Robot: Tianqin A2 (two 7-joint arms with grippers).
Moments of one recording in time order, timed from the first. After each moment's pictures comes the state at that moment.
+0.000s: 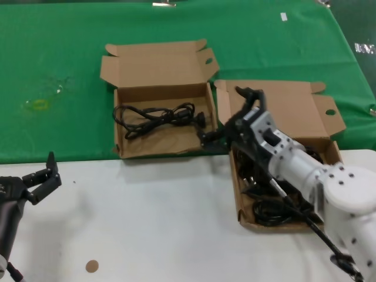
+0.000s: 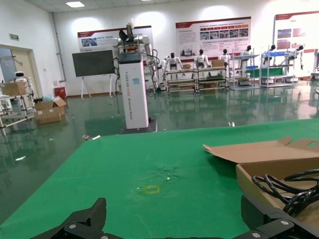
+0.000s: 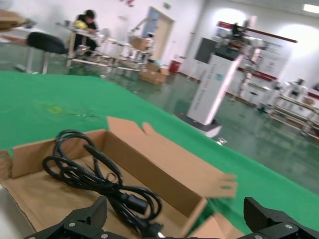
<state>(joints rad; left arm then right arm) 0.00 -0.30 1.60 -1.60 -1.80 0.00 0.00 0.51 0.22 -1.78 1.10 1.64 -0.33 -0.25</state>
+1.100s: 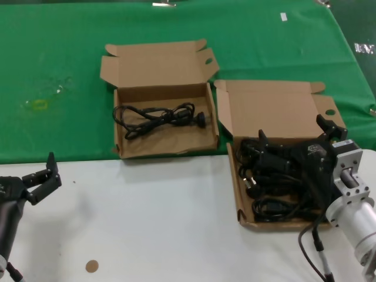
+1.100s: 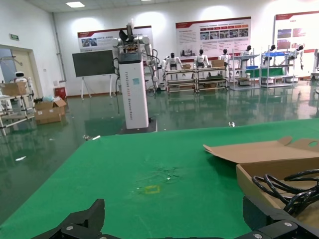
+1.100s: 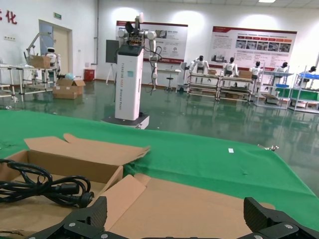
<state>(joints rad) 0.00 -0.30 1.60 -1.60 -1.80 0.00 0.00 0.05 0.29 -1.62 1.55 1.79 -0.03 -0.02</state>
